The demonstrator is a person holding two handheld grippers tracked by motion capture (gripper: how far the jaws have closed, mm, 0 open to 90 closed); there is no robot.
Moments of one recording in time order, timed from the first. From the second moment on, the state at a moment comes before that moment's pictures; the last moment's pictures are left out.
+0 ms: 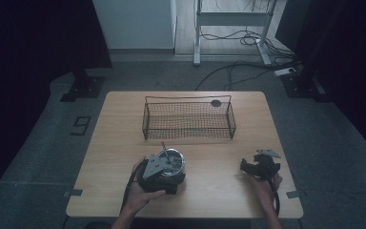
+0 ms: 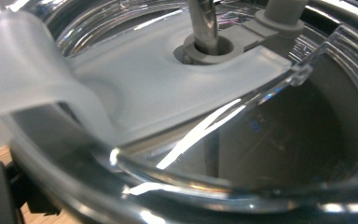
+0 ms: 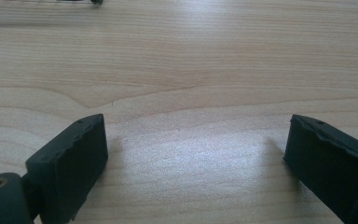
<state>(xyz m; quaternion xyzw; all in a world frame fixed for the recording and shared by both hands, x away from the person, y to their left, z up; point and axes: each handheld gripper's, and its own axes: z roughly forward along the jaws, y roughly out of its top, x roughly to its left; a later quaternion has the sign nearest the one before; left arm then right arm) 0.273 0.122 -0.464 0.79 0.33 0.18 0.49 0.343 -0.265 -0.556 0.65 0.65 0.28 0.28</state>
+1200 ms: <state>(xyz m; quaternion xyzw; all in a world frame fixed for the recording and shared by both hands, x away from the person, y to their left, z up) 0.314 0.141 -0.420 0.73 0.42 0.23 0.48 0.344 -0.266 -0.555 0.64 0.65 0.29 0.28</state>
